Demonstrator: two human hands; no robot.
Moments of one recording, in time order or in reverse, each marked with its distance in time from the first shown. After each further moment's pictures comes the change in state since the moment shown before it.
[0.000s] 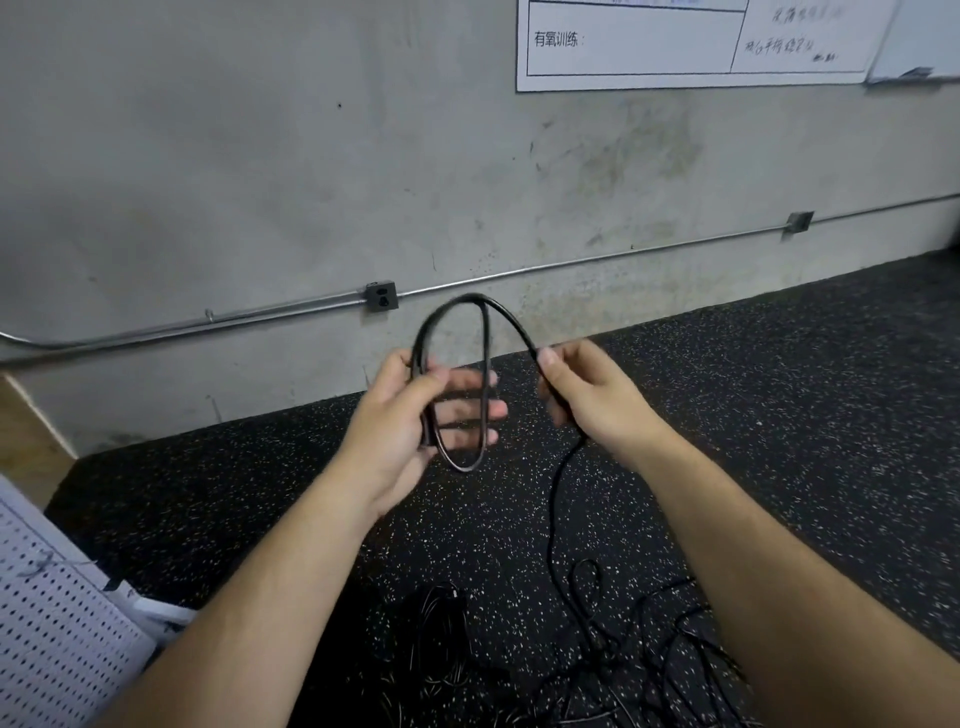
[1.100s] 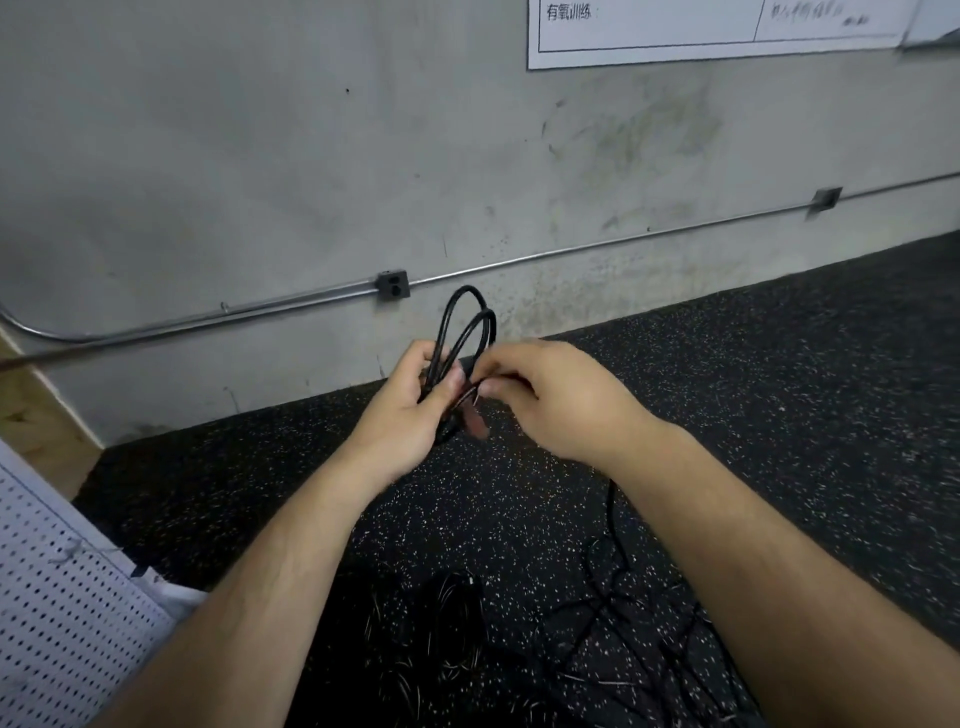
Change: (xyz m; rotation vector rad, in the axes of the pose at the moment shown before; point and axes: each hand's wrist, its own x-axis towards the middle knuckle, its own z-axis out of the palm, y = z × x) left_hand 0.012 -0.014 -0.028 0.673 -0.010 0.134; right_hand -0.013 -0.042 0.039 -0.653 -0.170 -0.377
